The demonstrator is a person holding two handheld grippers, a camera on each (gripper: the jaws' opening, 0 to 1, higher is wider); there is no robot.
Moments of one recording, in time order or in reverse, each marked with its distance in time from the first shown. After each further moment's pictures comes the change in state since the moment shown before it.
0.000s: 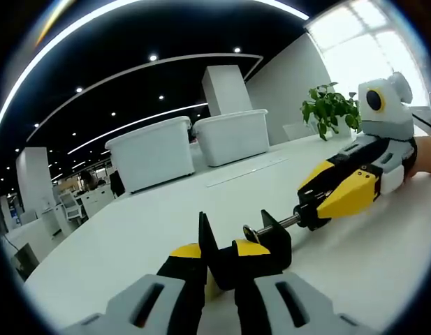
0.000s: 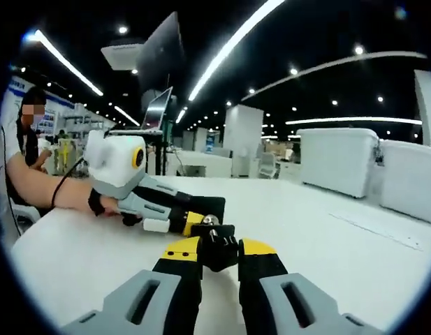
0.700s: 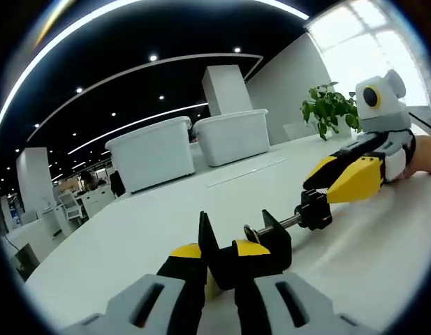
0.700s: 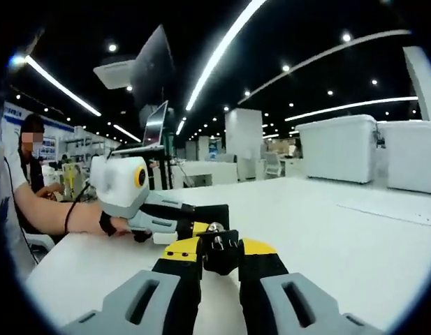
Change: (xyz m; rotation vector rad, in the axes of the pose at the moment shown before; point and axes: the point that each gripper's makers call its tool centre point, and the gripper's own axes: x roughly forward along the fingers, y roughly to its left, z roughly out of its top) left arm 0.001 0.000 0.000 0.001 0.000 0.001; right arm -0.002 -0.032 0.004 0.295 -0.039 0.045
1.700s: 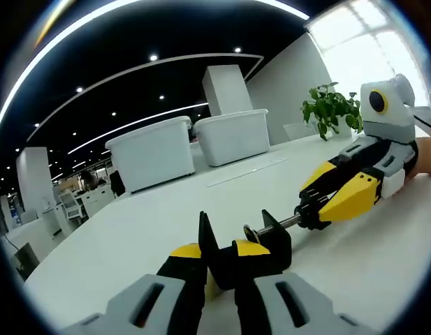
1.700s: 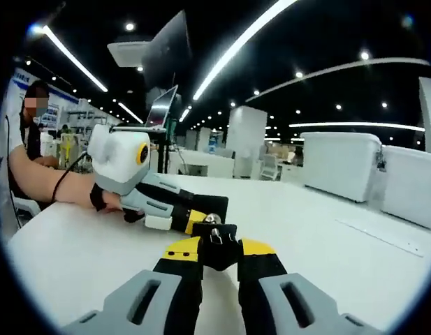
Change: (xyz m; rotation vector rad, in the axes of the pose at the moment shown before) left arm 0.000 0.002 0.000 -0.003 0.001 0.001; right arm 0.008 0.022 -0.013 -0.296 0.041 -0.045
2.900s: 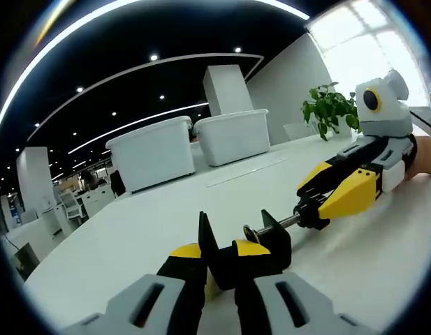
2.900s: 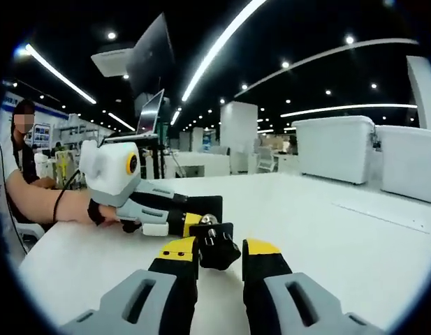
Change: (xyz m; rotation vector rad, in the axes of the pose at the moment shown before) left arm -0.002 0.000 0.000 0.000 0.000 0.001; right arm 0.000 -0.007 -0.003 0.199 0.023 0.004
